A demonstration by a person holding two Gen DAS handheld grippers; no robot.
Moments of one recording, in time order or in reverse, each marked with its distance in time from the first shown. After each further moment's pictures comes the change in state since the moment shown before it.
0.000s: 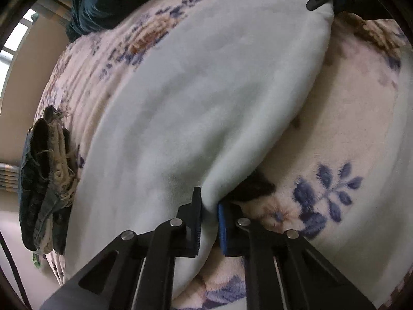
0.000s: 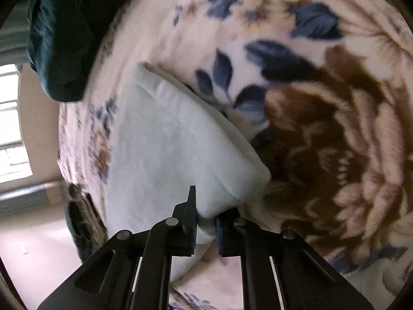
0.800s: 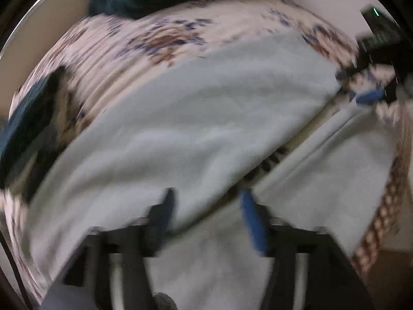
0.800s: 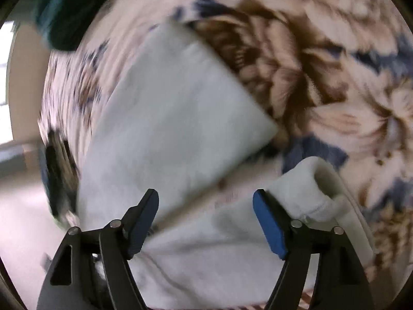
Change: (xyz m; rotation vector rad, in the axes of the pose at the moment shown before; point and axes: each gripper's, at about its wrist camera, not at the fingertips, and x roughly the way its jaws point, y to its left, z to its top) left arm -0.076 0.008 -0.073 -0.261 -0.087 -0.189; right arm -0.066 -0.039 -0.102 -0.174 0.139 -0.191
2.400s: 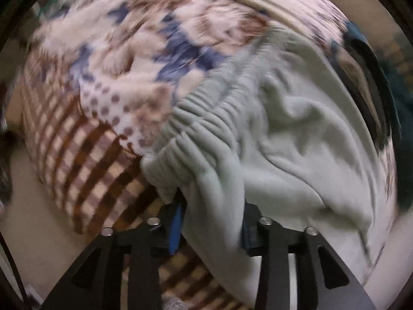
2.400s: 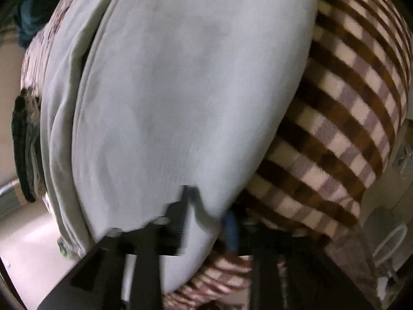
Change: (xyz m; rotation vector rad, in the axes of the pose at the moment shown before) left arm -0.116 0.353 -0.413 -1.291 0.079 0.089; right arm 0.092 0.021 -0.343 0.335 0.001 -0.030
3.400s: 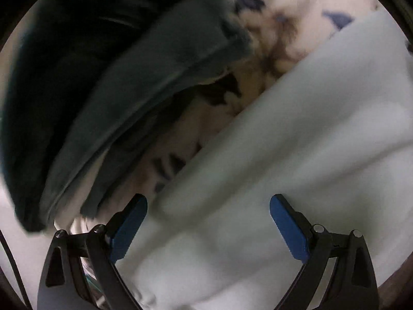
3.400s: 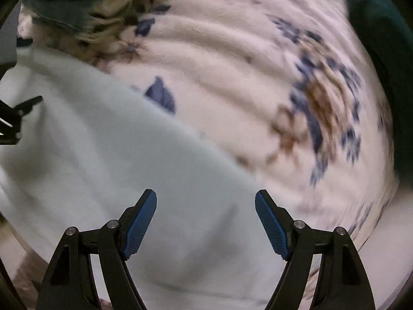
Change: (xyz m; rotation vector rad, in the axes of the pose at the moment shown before) left arm 0.171 -0.467 0.030 1.406 0.245 0.416; right arm 0.062 0.447 0.174 -1.541 0.143 -0.717
